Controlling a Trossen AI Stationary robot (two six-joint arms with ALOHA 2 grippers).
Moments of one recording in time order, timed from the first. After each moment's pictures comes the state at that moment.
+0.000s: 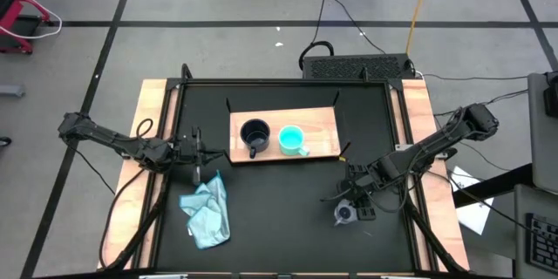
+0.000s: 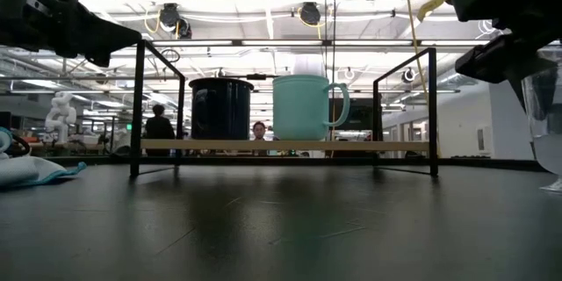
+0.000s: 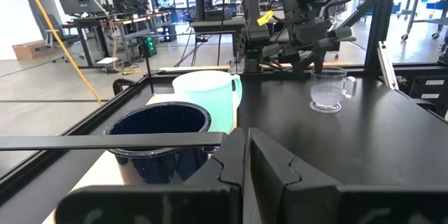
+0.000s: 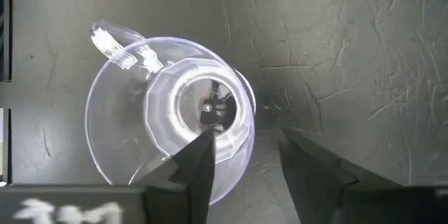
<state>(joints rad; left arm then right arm) -0.30 0.37 0.04 0.29 -0.39 0.04 0.45 1.32 0.78 -0.68 -0.11 0.40</state>
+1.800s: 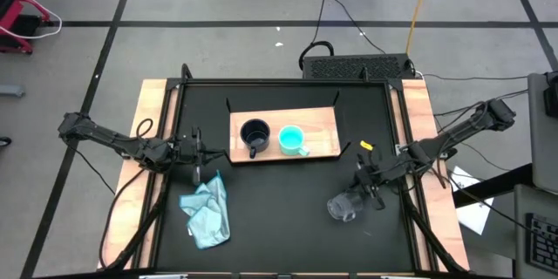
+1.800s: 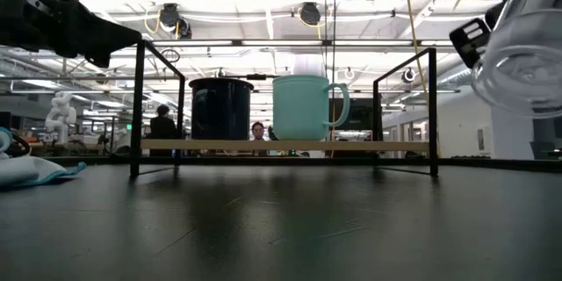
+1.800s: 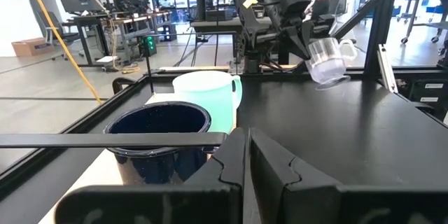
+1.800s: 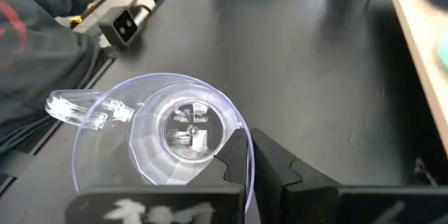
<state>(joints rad) -0.30 0.37 0.04 0.29 -0.39 0.03 0.45 0.79 0.35 -0.10 0.05 0.18</state>
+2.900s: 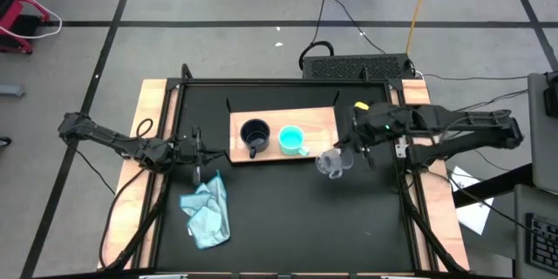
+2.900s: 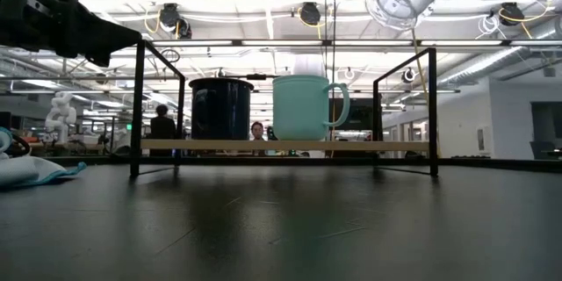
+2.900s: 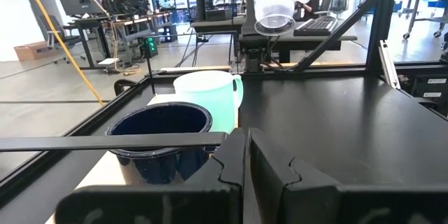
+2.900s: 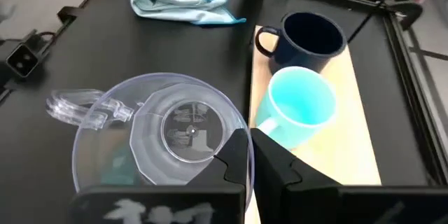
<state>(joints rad) -0.30 0.37 0.04 0.29 -0.39 0.05 0.00 0.97 1.01 -0.68 -0.09 -0.21</state>
